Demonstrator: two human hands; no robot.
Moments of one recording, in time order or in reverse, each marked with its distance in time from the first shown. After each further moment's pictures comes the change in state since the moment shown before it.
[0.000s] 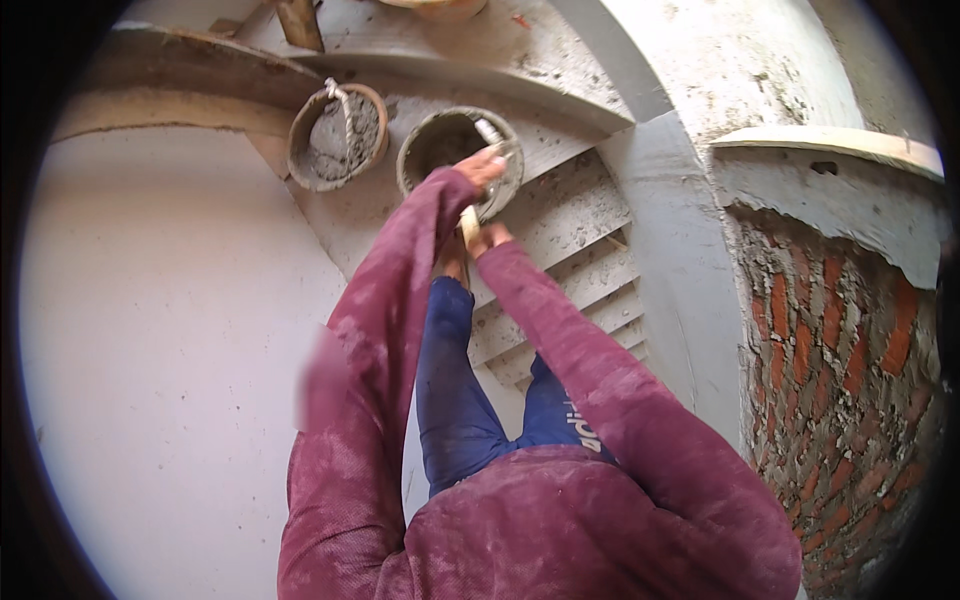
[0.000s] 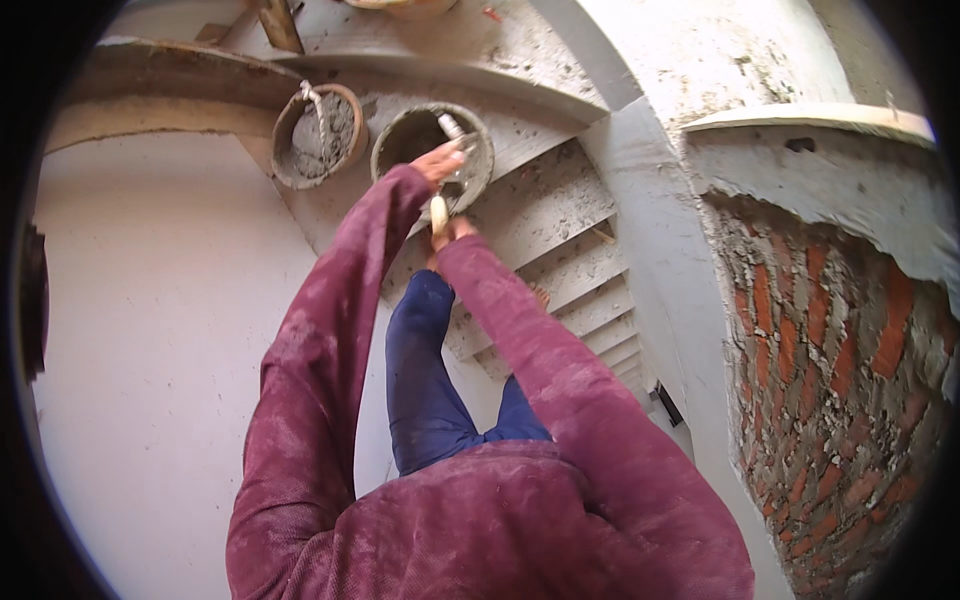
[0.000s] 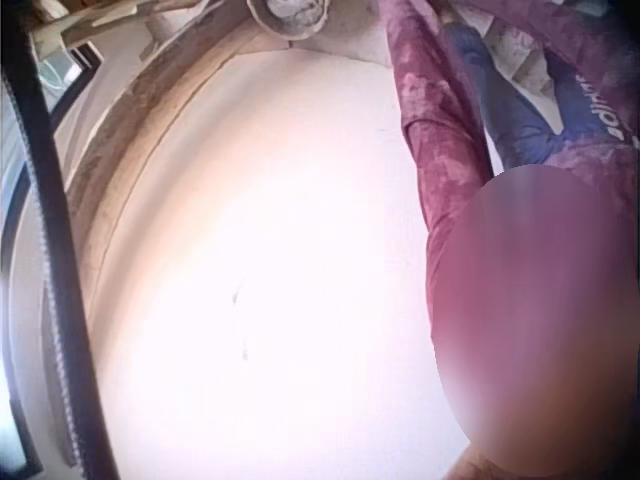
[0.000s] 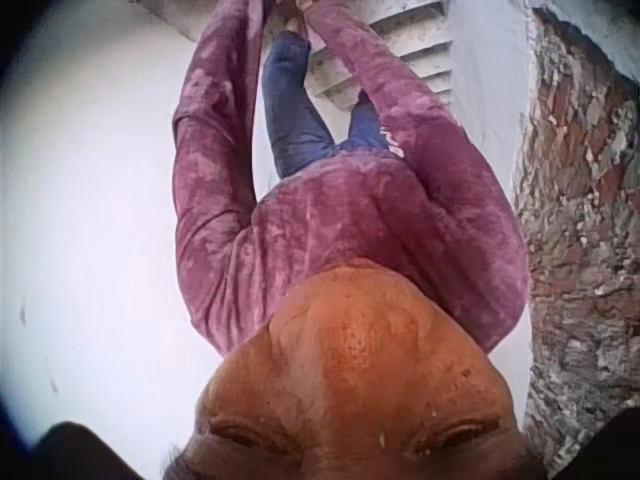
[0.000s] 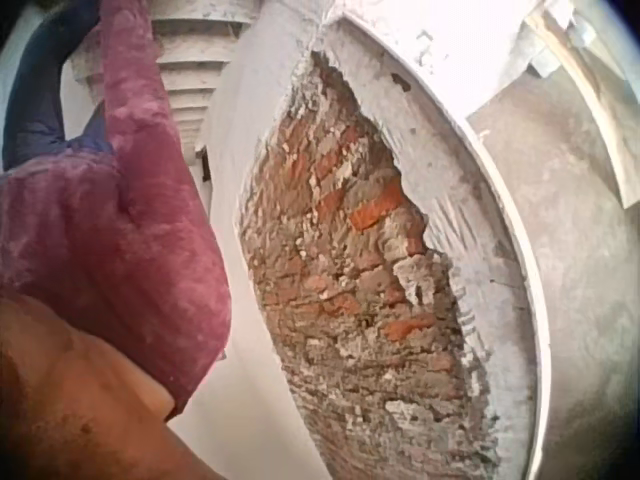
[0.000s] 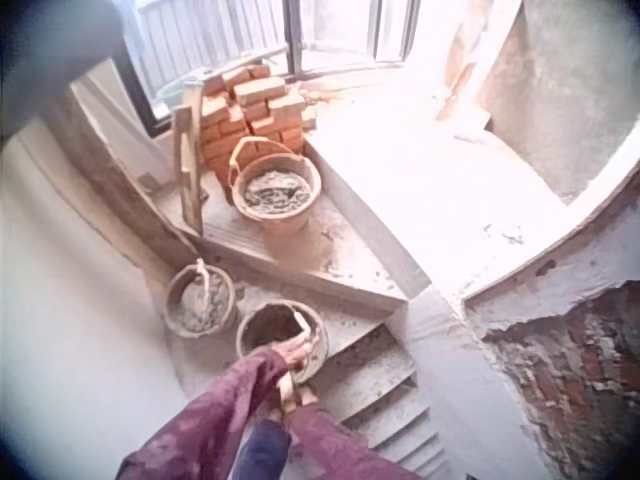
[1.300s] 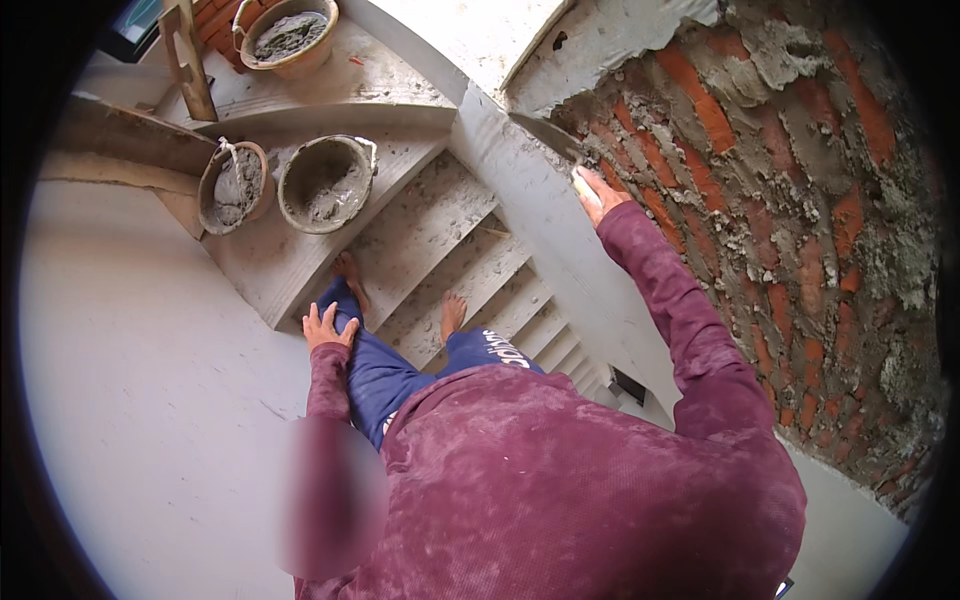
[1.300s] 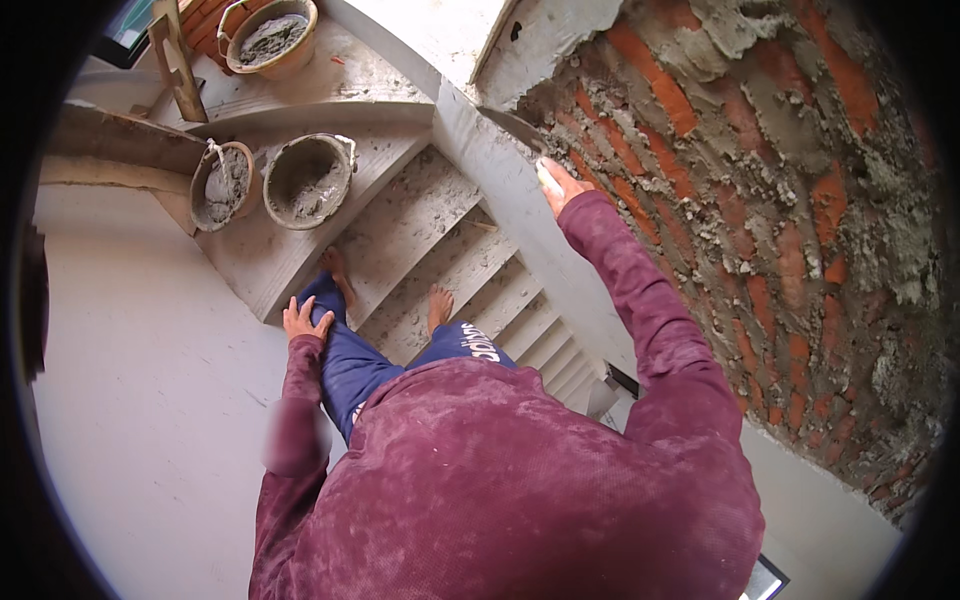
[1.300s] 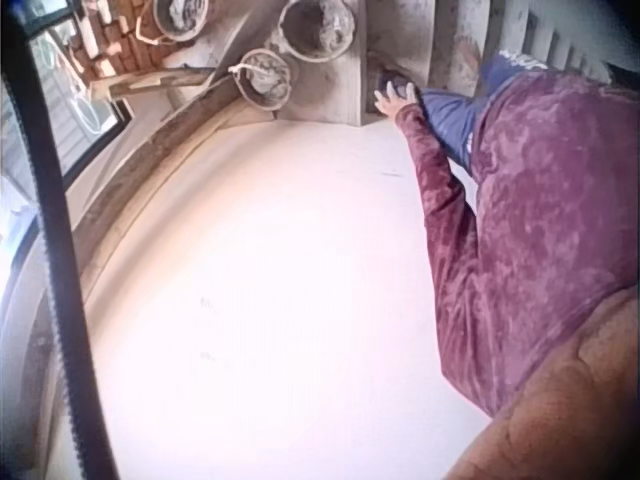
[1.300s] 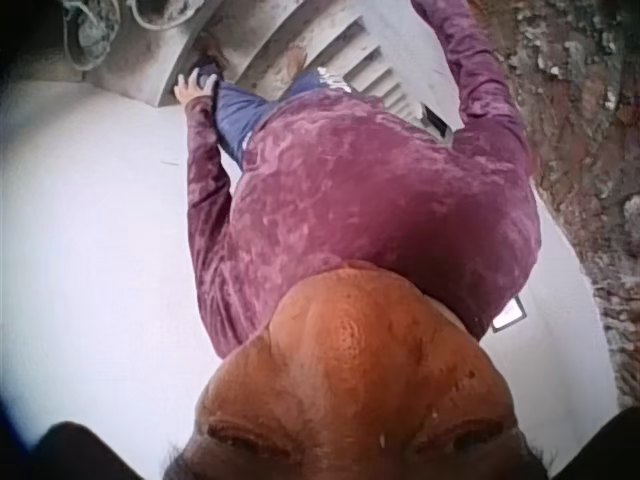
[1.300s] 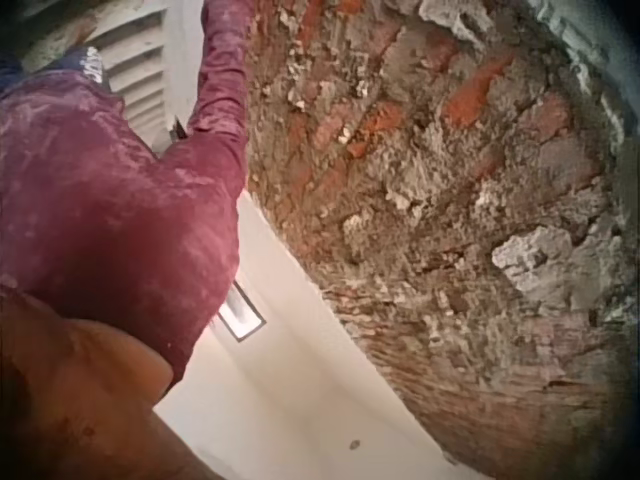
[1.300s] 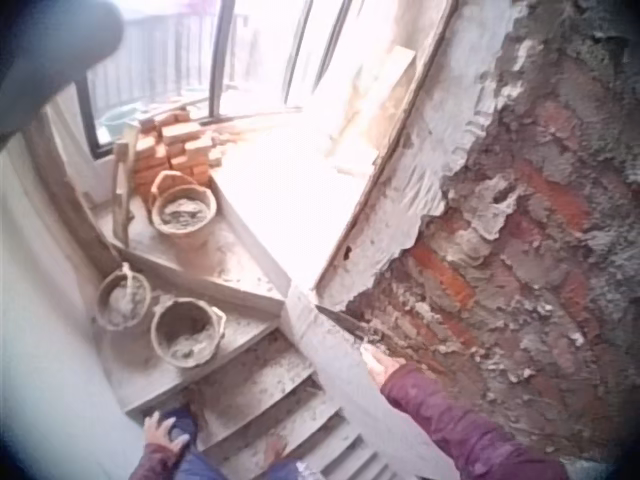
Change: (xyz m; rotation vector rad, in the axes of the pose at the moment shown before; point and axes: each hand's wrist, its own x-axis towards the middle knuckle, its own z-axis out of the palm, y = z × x) left_hand -0.262 -0.073 0.144 0.766 0.554 -0.188; right_hand -0.185 0.082 -0.414 -0.676 0.422 -0.144
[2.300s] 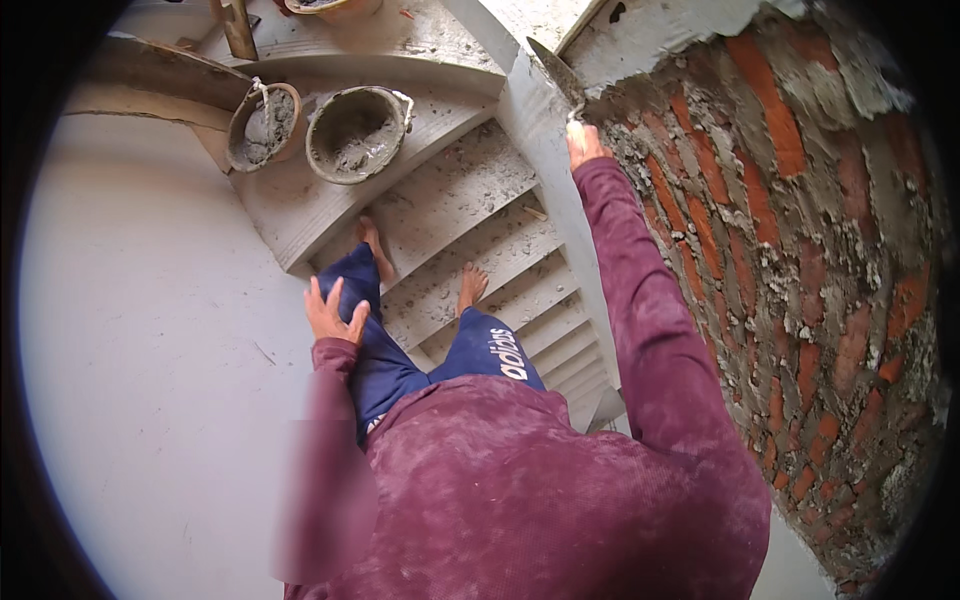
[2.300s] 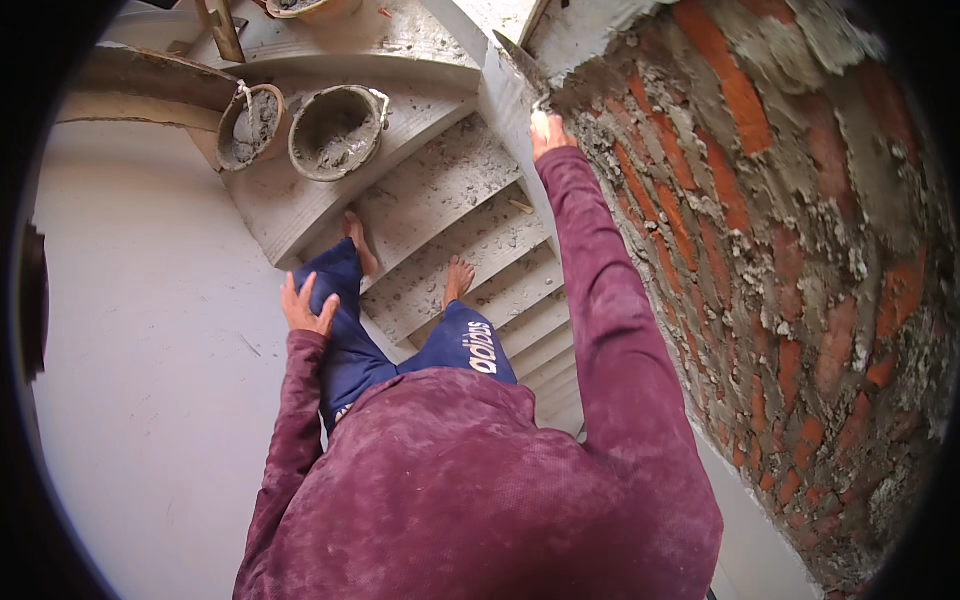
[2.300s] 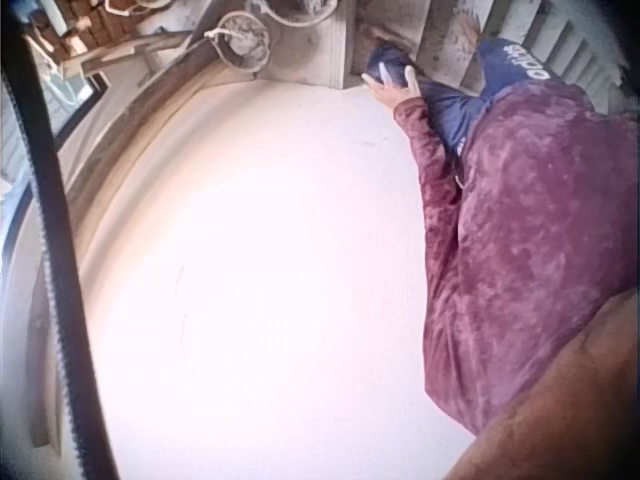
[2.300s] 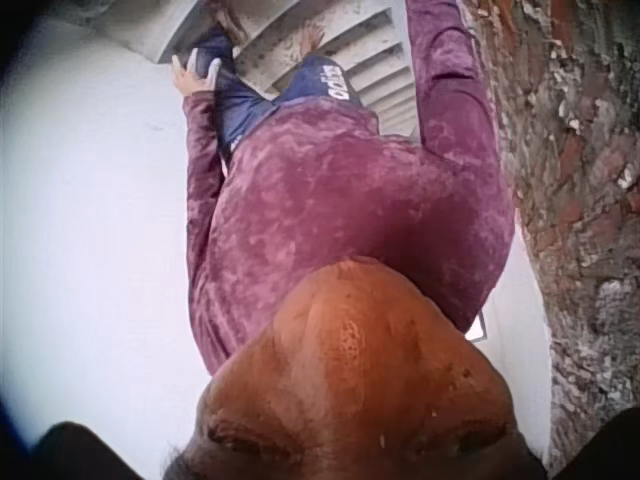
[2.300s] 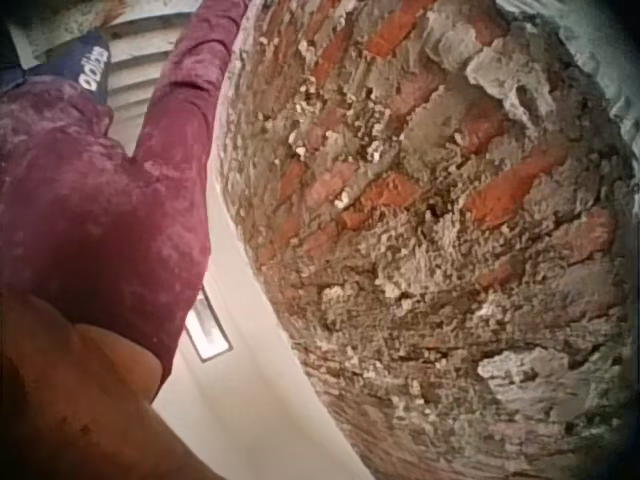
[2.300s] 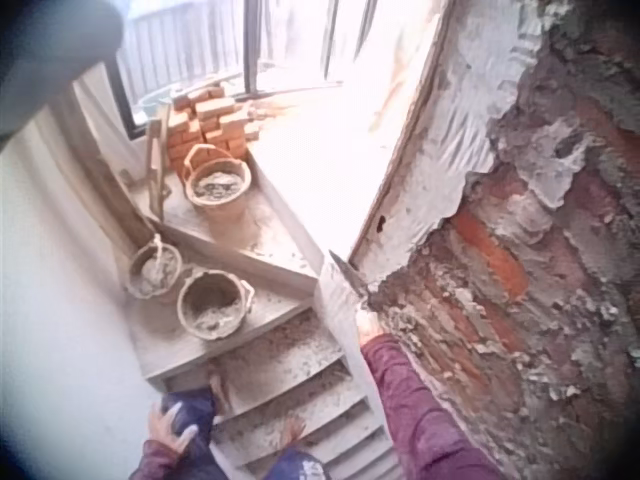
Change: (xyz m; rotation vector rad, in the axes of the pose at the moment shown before) left_hand -0.068 0.044 -0.027 -0.033 0.235 0.120; right_hand 0.101 -0.020 0.107 0.181 0.214 -0.008
